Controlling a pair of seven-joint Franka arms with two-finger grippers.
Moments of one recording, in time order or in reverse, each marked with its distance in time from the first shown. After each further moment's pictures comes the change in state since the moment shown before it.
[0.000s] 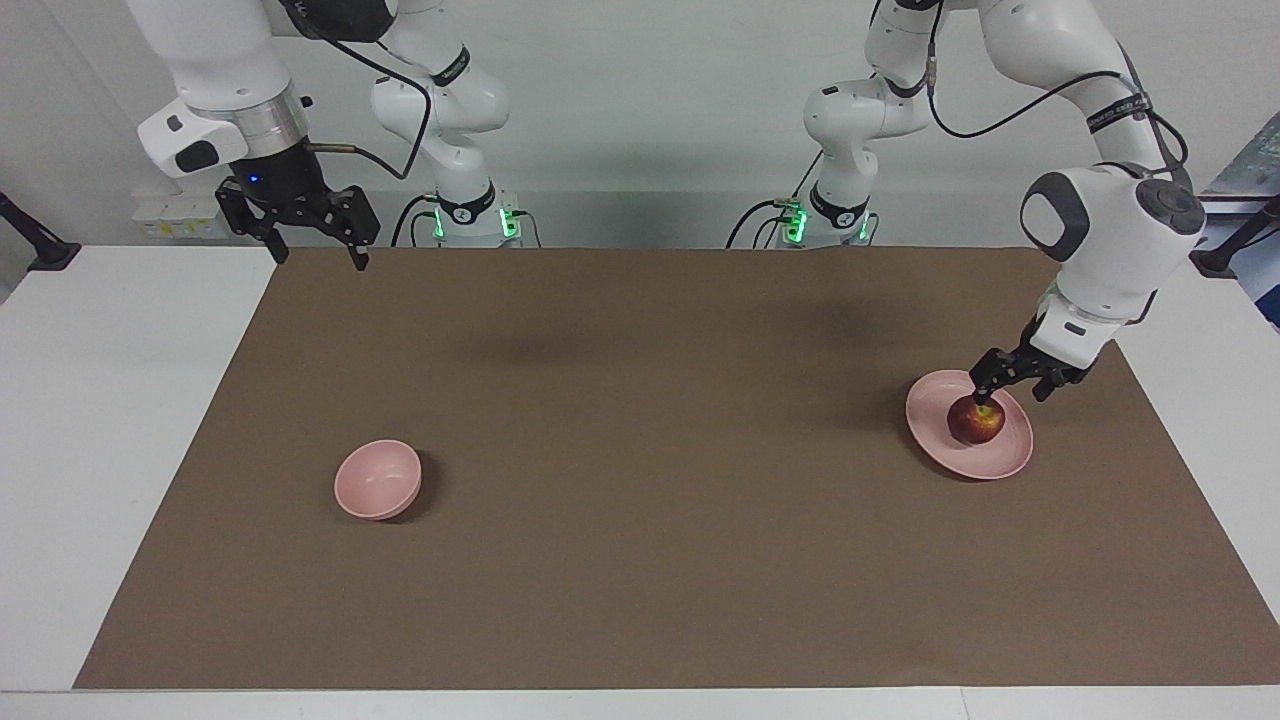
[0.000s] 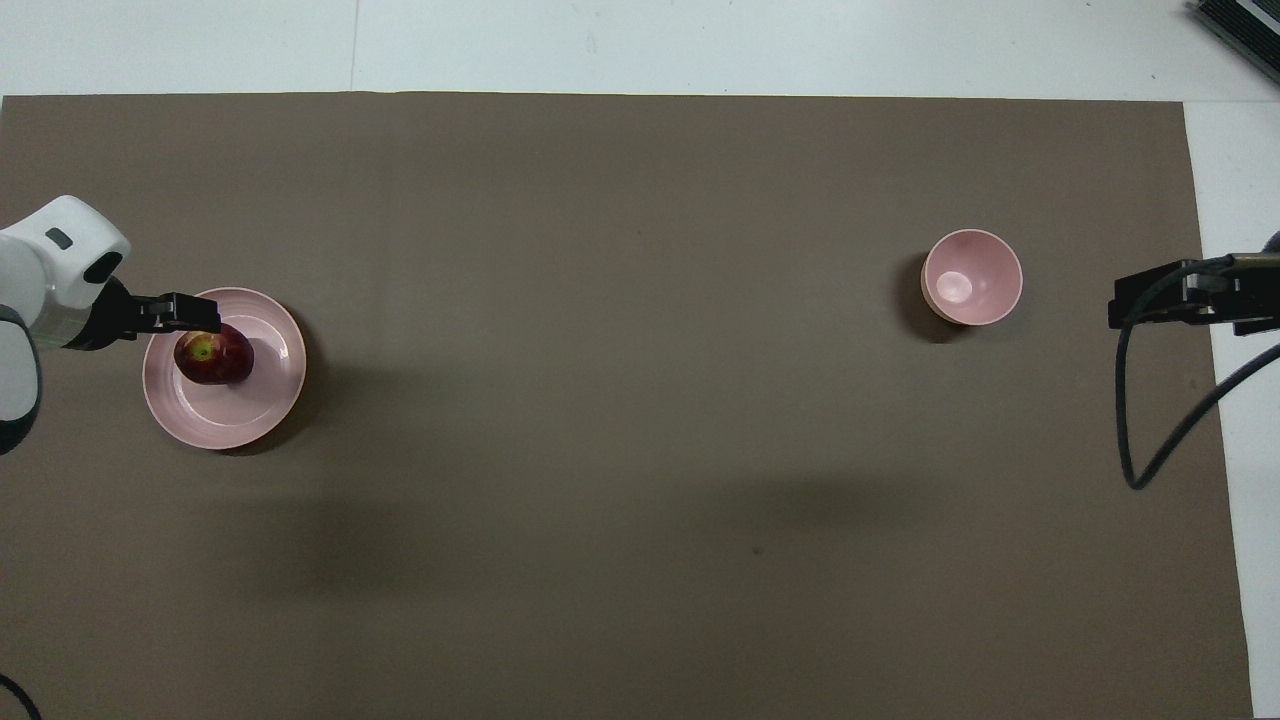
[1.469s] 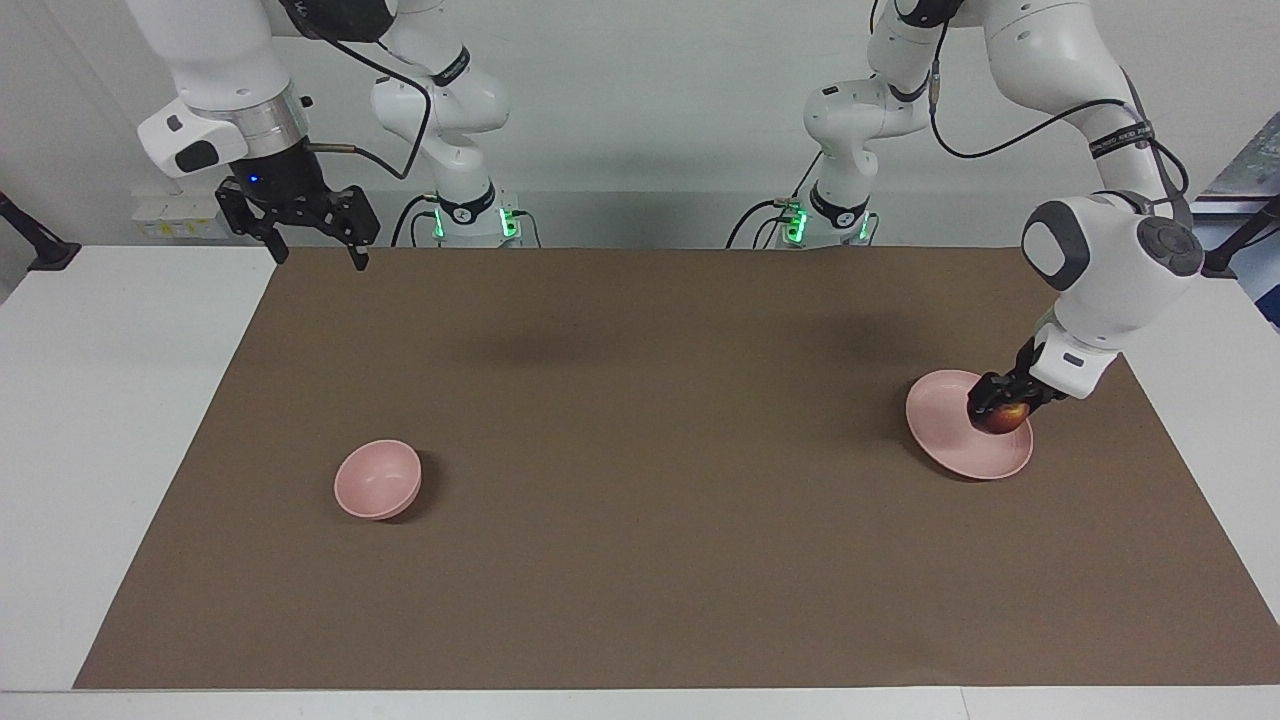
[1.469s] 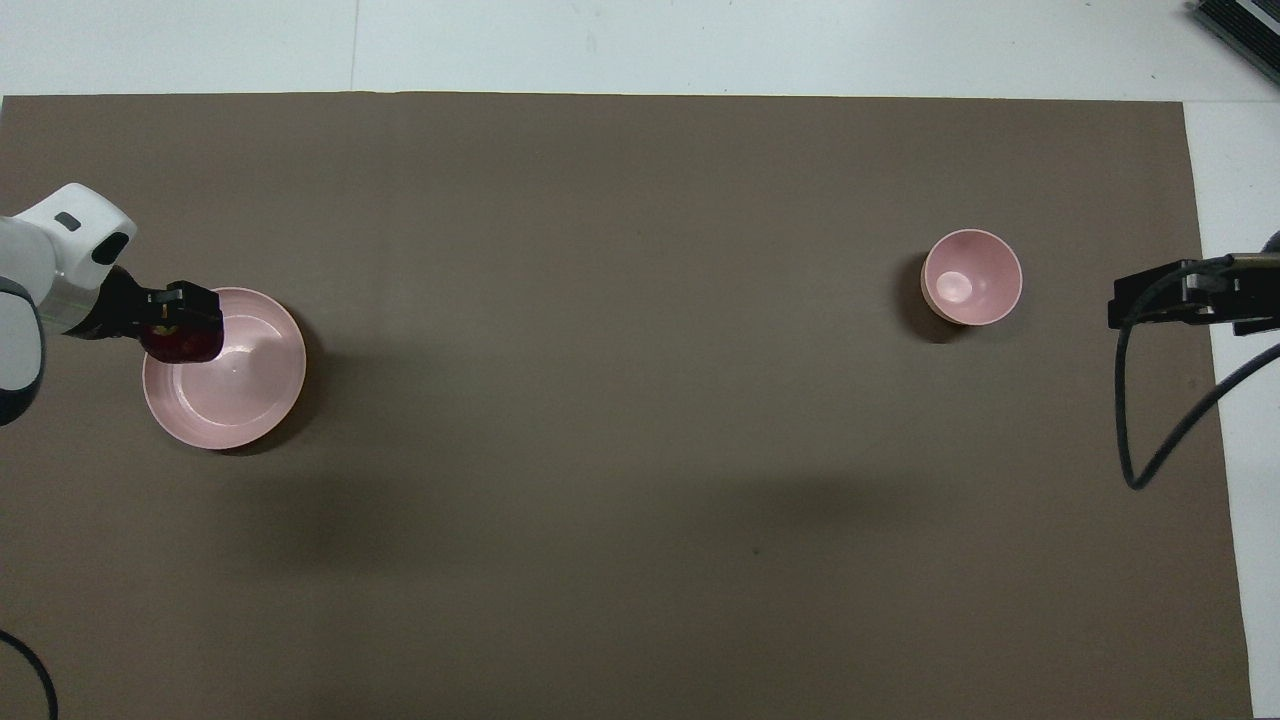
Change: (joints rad) left arm 0.003 0.054 -0.001 0.106 0.000 -0.111 -0.083; right arm 0.000 0.000 0.000 0.000 0.000 0.000 0.000
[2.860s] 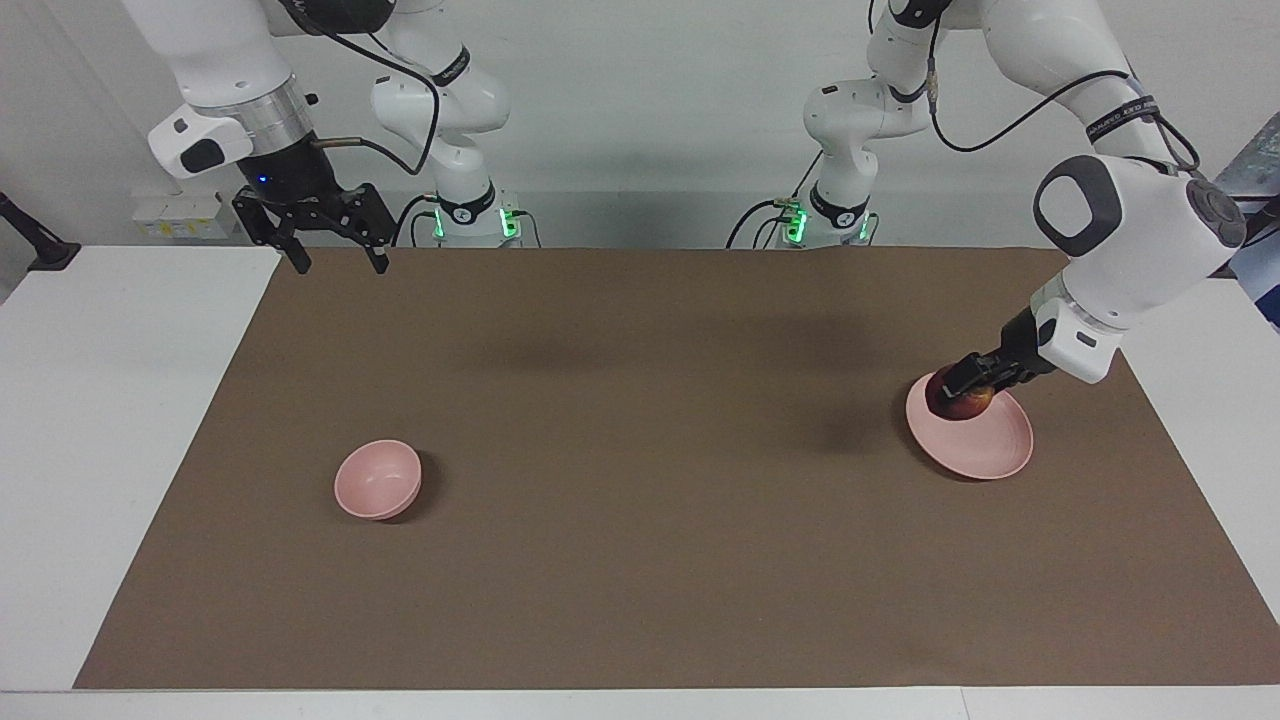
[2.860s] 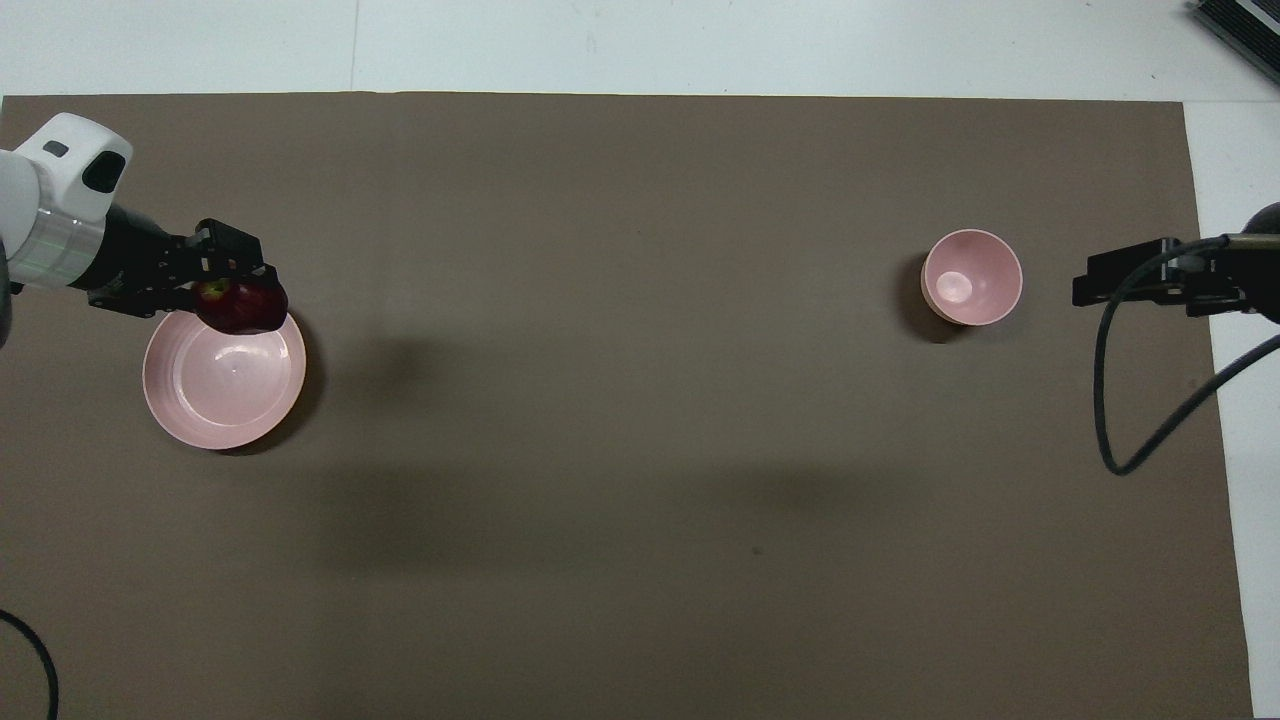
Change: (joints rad) left arm -0.046 0.017 -0.043 0.196 -0.247 -0.248 -0.197; right arm -0.002 0.001 0.005 -0.010 0.138 0.073 0.020
